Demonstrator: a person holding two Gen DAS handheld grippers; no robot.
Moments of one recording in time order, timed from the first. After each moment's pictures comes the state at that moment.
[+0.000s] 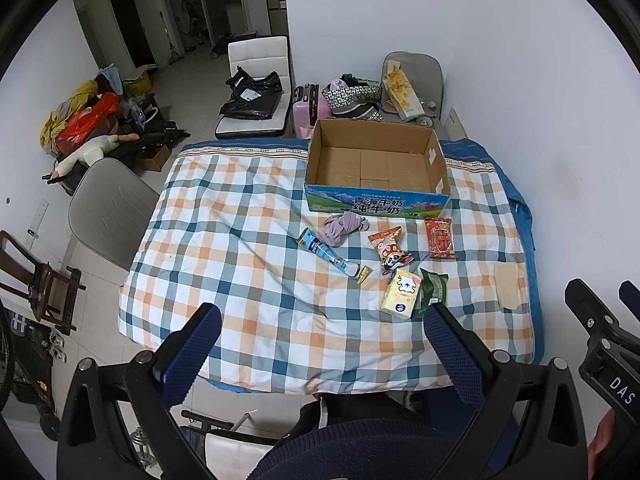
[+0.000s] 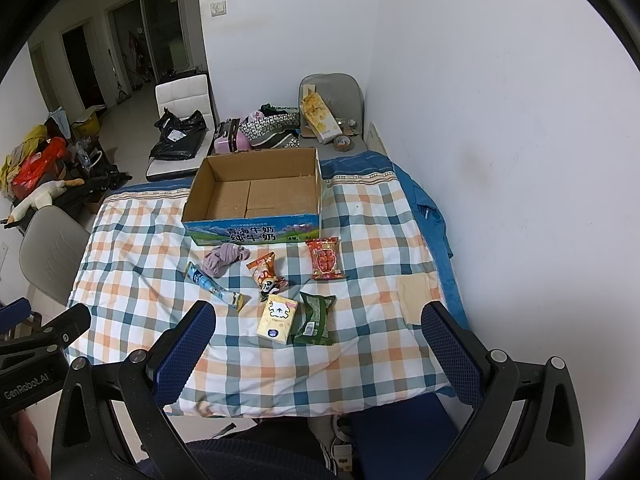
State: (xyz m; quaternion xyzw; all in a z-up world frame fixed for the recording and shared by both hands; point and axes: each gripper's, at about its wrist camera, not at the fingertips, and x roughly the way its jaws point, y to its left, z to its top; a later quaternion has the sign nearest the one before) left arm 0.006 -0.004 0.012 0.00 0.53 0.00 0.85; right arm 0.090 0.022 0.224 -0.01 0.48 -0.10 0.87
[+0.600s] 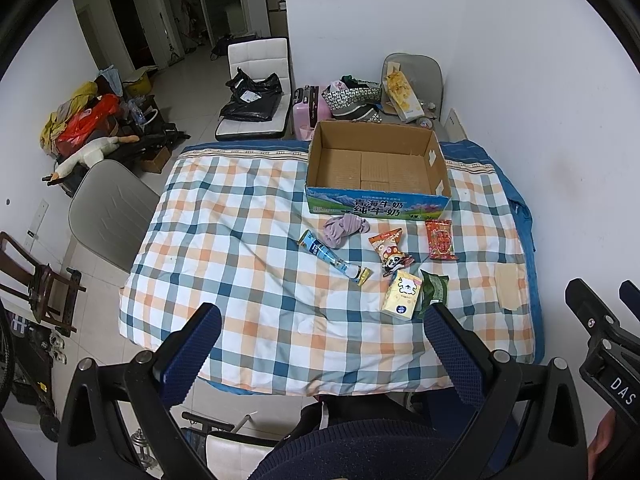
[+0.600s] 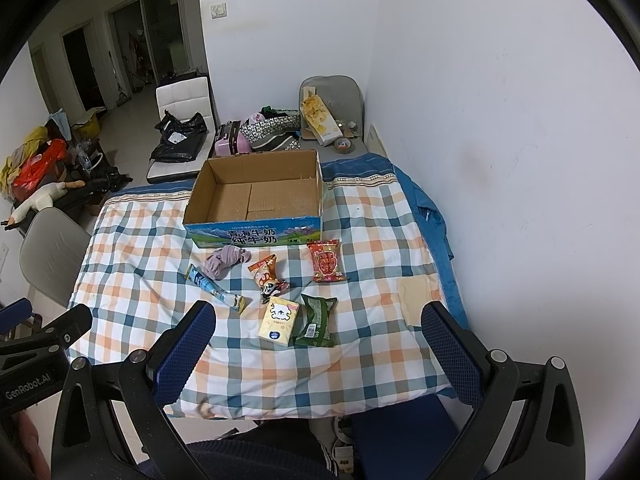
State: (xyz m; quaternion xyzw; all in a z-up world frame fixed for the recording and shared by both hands) left arm 0.005 -0.004 0.012 0.00 0.52 0.00 0.85; right arm 0.091 0.023 0.225 -0.01 0.48 -0.10 0.87
